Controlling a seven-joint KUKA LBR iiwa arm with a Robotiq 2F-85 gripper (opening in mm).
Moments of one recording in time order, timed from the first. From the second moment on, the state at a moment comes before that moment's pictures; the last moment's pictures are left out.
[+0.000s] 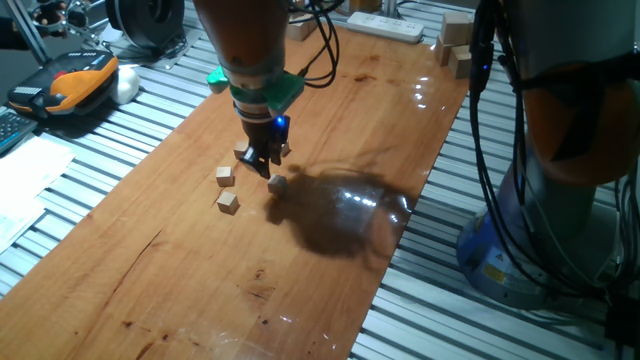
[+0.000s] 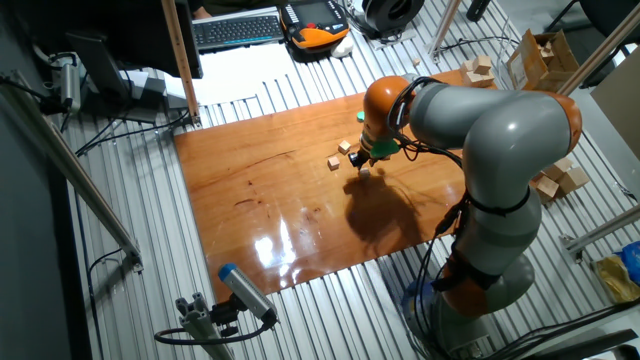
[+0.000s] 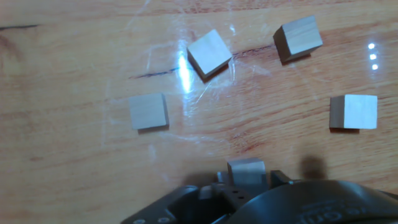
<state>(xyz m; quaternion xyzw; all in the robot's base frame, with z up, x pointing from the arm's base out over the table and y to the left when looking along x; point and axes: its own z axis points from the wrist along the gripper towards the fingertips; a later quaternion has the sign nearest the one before) 0.484 0.054 0.083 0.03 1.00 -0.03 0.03</state>
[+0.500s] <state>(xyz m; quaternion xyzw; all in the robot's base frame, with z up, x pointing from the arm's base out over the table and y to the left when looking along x) 0.485 0.047 0.074 0.00 1.00 -0.02 0.02</state>
